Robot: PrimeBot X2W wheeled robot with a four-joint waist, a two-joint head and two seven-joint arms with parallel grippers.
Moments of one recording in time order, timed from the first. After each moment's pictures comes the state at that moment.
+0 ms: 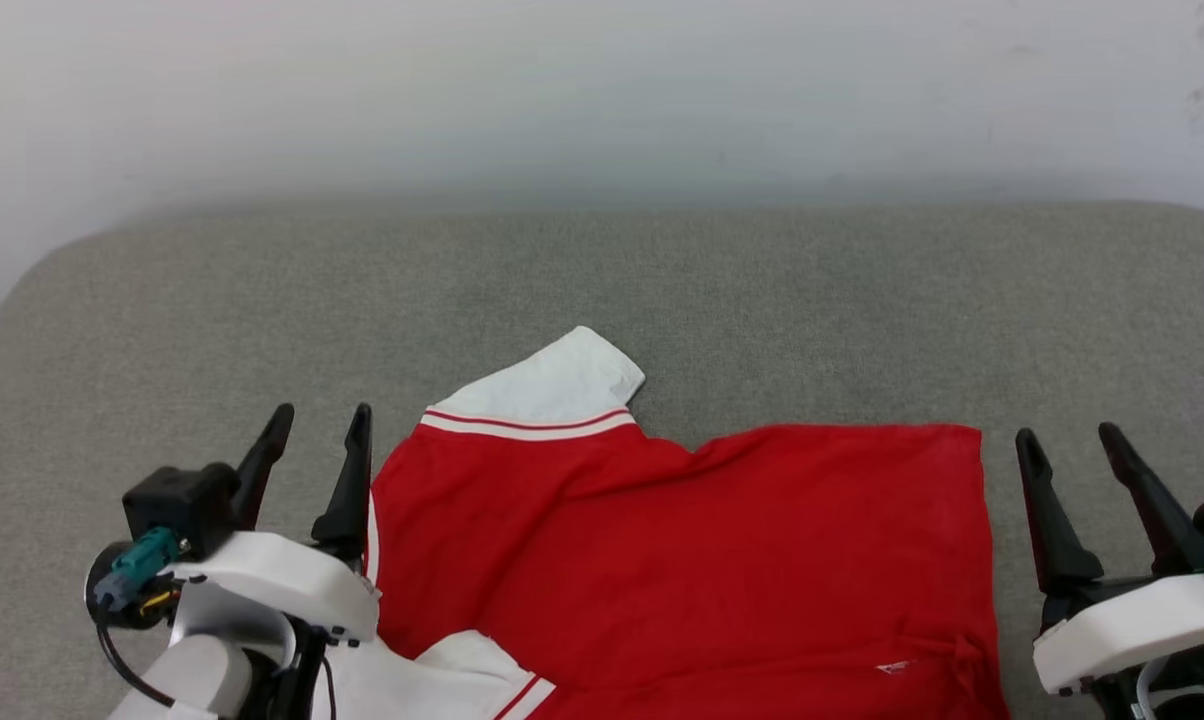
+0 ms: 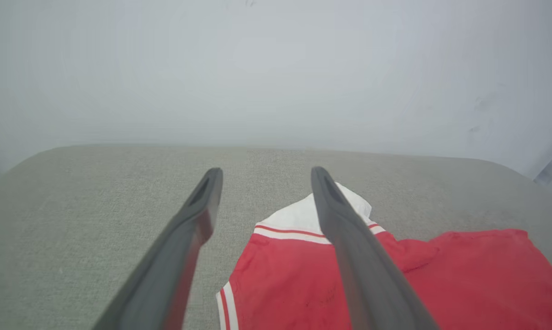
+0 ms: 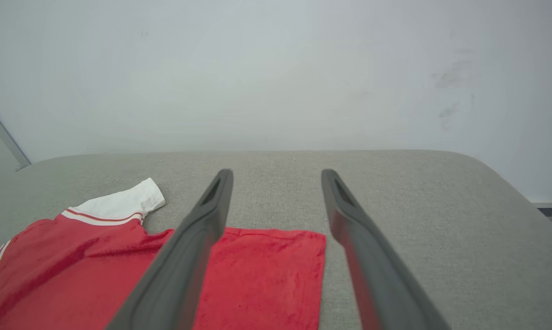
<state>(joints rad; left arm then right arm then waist) -0.18 0.50 -0.43 0.04 -0.70 0.22 -0.19 0.04 -0.11 -0.09 -0.16 0.23 0.13 0.06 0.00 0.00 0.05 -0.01</state>
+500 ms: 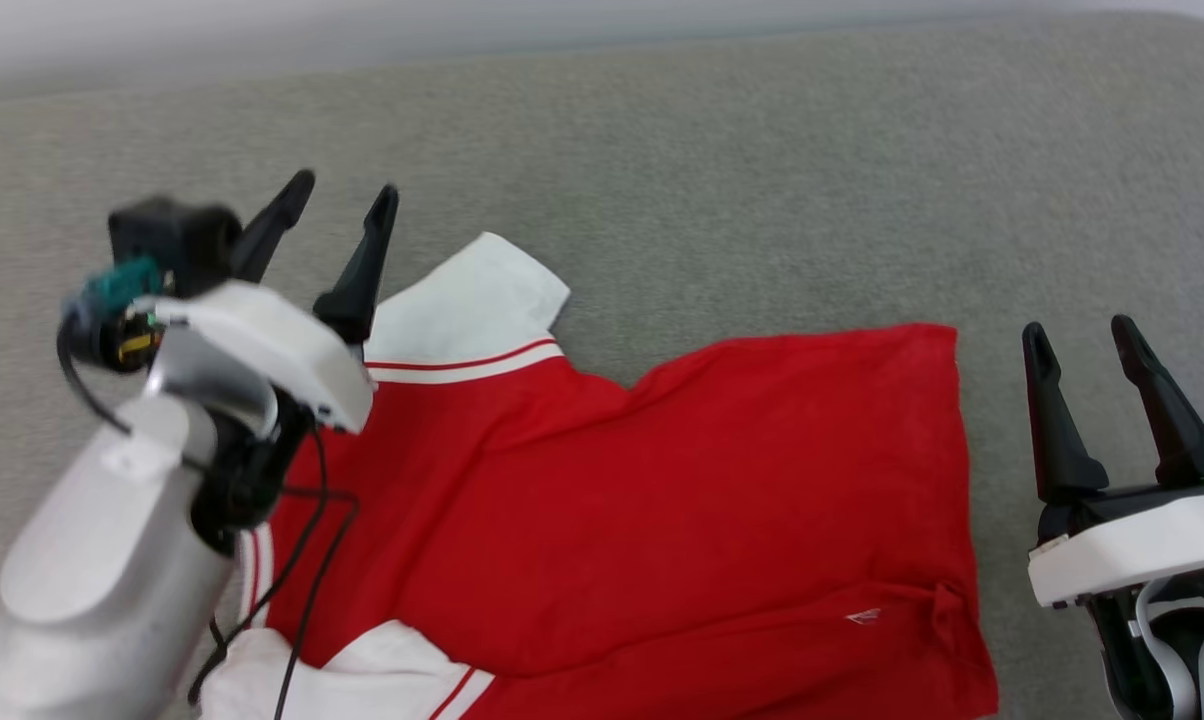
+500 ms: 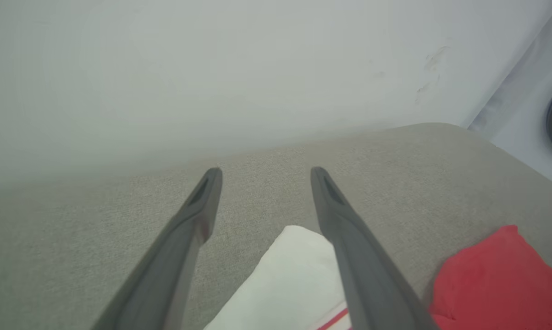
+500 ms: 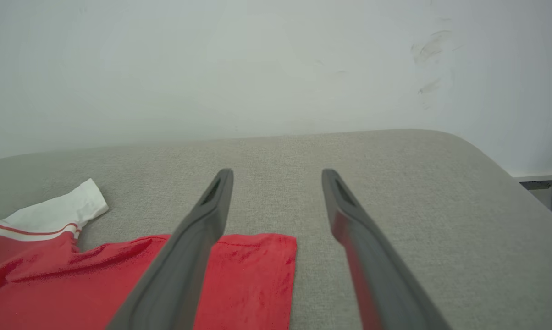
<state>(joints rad) -0.60 0.50 -0.47 0.19 -0.70 0.04 -0.04 -0.10 -0.08 -0.09 -0.19 0.22 0.13 0.05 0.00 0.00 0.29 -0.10</state>
